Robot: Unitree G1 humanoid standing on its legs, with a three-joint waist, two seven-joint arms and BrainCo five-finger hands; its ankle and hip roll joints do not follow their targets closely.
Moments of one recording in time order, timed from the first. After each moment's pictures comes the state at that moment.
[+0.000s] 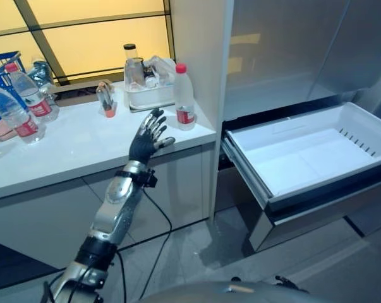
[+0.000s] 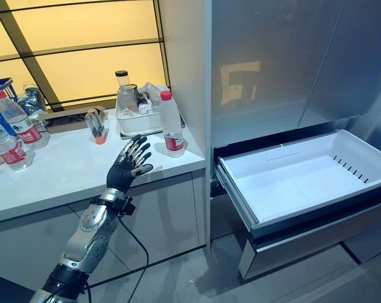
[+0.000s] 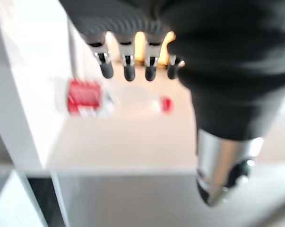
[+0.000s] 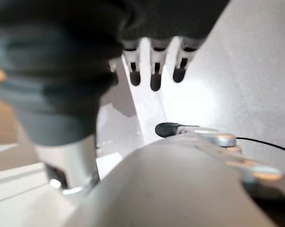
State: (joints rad) left arm -0.30 0.38 -0.21 0.21 -0.56 -0.16 0.04; right arm 0.01 -0.22 0.17 1.31 0.14 -0.05 -0.03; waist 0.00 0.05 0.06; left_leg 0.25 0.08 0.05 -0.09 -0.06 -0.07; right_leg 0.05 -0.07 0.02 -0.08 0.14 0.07
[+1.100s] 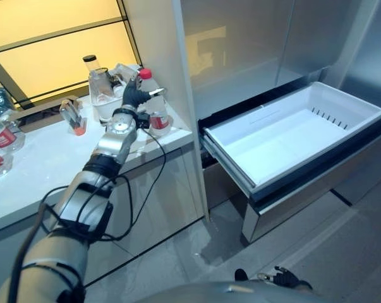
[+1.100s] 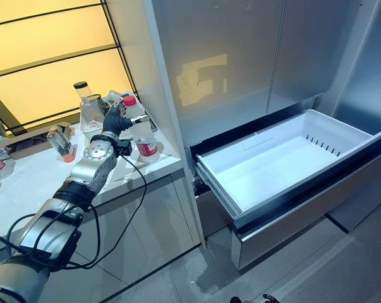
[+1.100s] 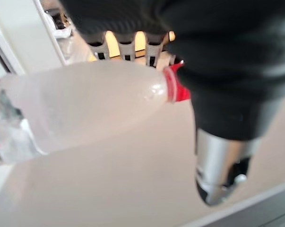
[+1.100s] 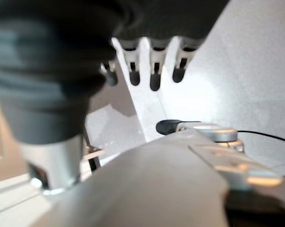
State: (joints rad) left arm -0.92 0.48 -0.37 0.80 -0.49 -0.10 0.15; right arm 0.00 -0.25 0.22 1.28 0.13 -0.05 -0.03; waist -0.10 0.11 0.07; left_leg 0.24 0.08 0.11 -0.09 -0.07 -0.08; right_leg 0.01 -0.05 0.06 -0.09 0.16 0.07
